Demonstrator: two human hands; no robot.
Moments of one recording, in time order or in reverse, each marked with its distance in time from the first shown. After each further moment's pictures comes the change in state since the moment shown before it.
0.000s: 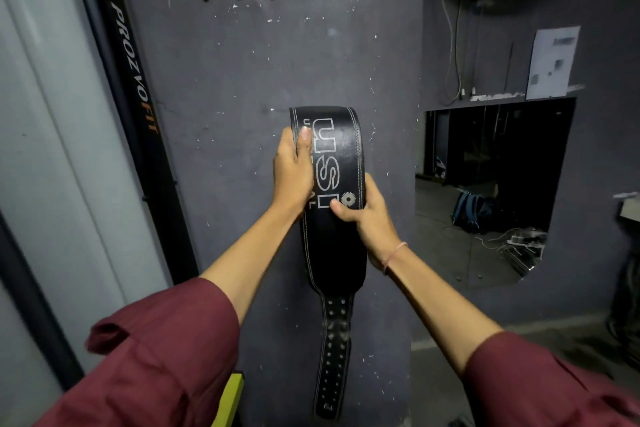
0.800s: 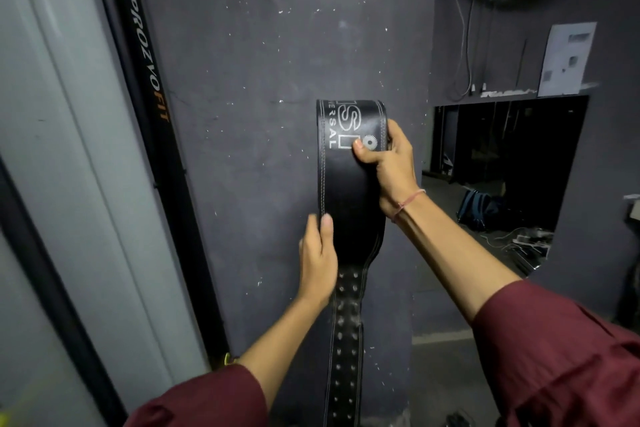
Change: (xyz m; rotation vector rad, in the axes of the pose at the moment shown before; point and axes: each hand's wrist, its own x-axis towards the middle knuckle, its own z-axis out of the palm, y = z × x) left_hand -0.136 -0.050 0.000 0.127 -0.019 -0.251; right_hand 0.036 -0.047 0.005 0.085 0.105 -0.109
